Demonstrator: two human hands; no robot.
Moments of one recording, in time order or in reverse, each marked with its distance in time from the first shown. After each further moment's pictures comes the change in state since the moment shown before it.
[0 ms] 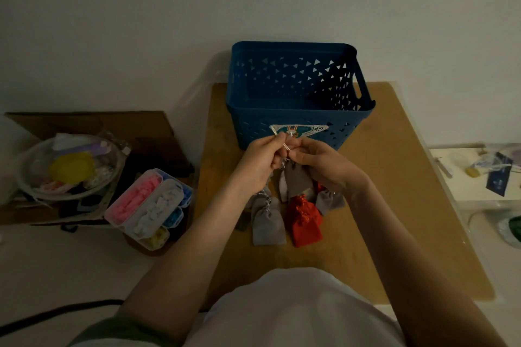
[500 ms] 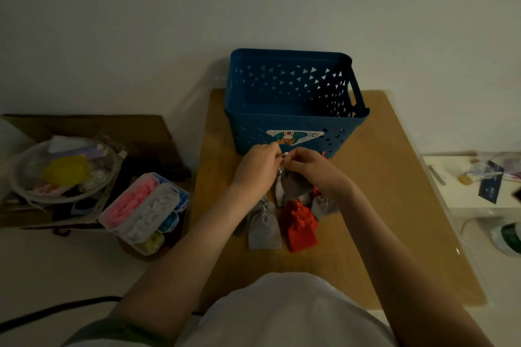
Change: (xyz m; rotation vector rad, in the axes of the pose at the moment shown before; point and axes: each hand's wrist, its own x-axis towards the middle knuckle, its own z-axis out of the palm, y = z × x) left_hand 0.002 -0.014 -0.008 1.270 0.153 0.558; right_hand -0.001 -0.001 0.008 -0.437 0.188 0.084
